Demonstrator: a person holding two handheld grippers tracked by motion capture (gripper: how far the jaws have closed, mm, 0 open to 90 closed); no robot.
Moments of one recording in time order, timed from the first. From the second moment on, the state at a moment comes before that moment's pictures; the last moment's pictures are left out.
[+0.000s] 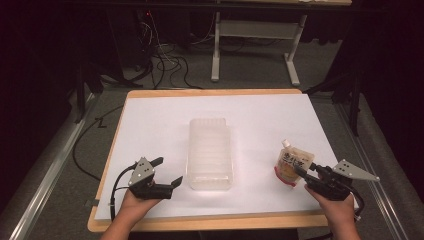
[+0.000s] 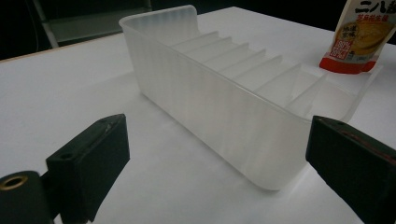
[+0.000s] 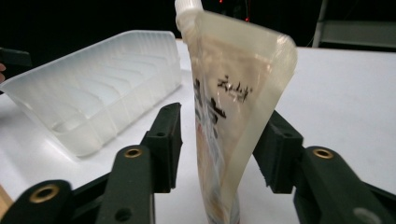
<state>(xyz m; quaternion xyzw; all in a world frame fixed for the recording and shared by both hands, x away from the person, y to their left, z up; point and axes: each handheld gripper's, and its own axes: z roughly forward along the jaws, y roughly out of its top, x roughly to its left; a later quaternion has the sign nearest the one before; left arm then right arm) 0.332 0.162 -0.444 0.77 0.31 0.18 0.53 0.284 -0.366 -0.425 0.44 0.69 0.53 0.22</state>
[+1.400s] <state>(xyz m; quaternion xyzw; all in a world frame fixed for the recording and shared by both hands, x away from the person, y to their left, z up) 0.323 0.180 -0.448 0.77 0.33 0.19 0.52 0.369 -0.317 -0.385 0.21 0.78 0.58 0.09</state>
